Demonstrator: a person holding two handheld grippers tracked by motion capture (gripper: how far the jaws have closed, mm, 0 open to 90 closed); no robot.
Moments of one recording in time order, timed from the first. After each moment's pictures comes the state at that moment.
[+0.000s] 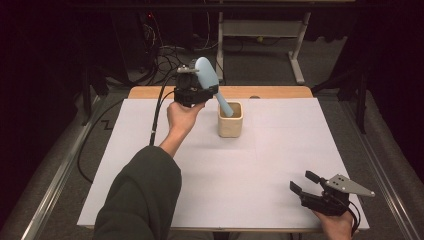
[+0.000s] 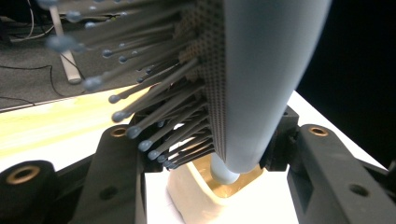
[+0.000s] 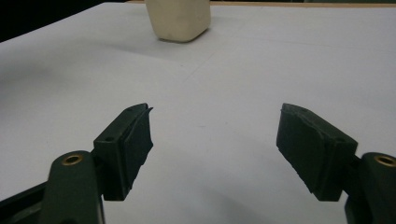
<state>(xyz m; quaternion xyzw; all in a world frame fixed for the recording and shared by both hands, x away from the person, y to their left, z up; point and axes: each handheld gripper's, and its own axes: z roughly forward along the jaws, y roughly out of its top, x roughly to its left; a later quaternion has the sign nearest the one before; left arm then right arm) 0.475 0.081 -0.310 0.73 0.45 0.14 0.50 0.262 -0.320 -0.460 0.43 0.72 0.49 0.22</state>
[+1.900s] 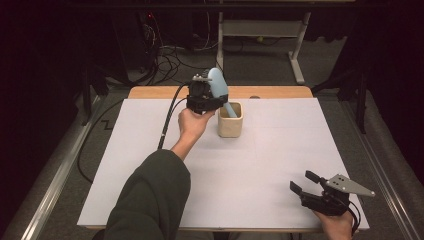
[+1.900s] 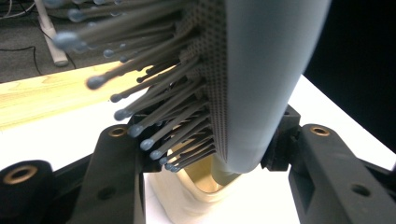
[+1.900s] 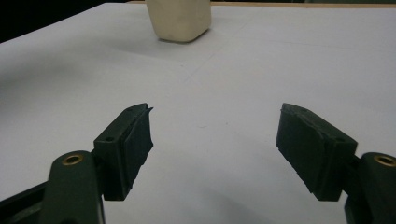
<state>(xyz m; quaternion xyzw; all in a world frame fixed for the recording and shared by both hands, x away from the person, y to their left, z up) 0.481 0.055 -0.339 0.75 0.45 0.12 0.48 0.263 -0.320 -0.460 0.43 0.72 0.50 0.22</state>
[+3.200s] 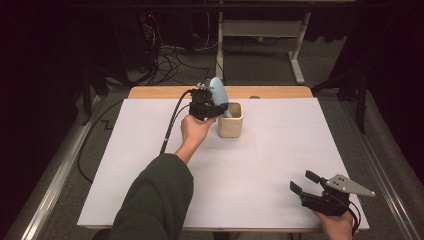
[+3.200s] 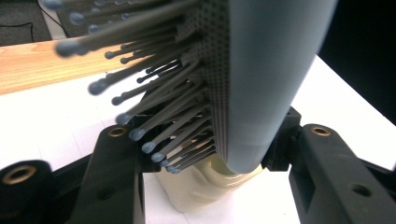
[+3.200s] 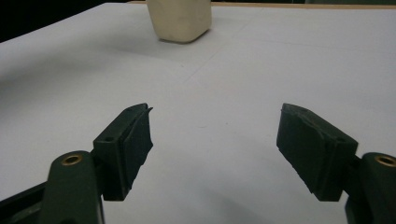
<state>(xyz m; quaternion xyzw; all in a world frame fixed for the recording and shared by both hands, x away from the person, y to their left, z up) 0.487 0.050 -0.369 0.75 0.46 0.10 0.46 0.263 -0.320 -0.460 0.43 0.72 0.50 0.22</state>
